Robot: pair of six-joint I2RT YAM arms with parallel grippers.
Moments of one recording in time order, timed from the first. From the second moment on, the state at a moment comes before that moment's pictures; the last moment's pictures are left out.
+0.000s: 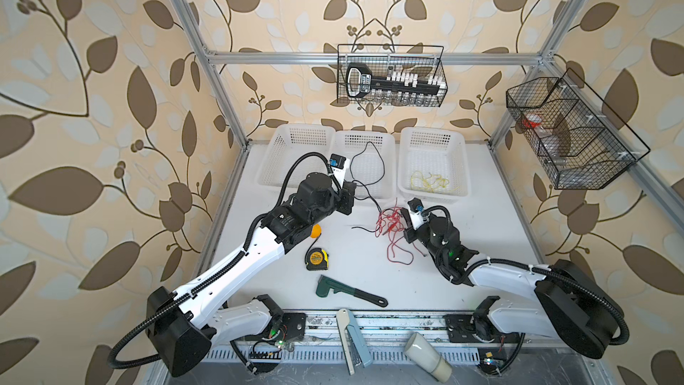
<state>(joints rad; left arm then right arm) -0.65 1.11 1.02 -0.28 -0.05 -0.26 0.63 1.28 0.35 0.65 0.22 -0.07</state>
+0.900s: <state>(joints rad) -0.65 0.94 1.17 -0.29 -0.30 -0.16 0.63 1.33 0.35 0.61 0.28 -0.02</state>
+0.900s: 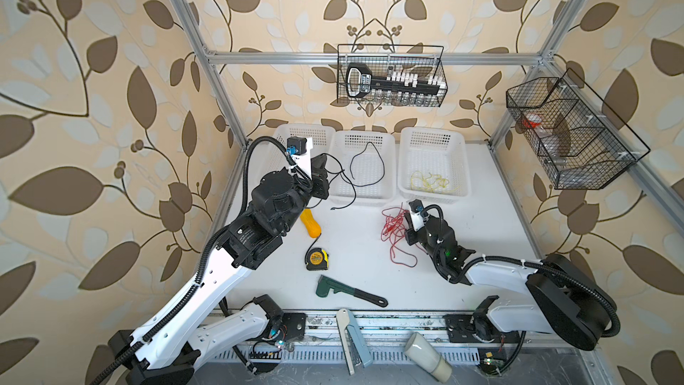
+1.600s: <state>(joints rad) -0.55 1.40 1.45 -0.22 -0.14 -0.14 0.63 1.33 0.35 0.61 0.25 -0.01</state>
